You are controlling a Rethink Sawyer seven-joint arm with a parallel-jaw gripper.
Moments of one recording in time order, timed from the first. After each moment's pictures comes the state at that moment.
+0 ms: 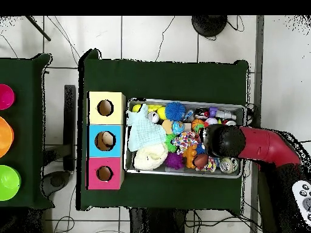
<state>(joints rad) -0.70 -0.70 0.29 1.60 -0.49 0.70 1.57</state>
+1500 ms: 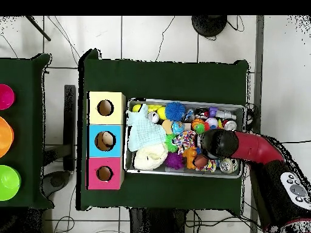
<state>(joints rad) -0.75 -0.51 0.29 1.57 -0.49 0.66 1.57</state>
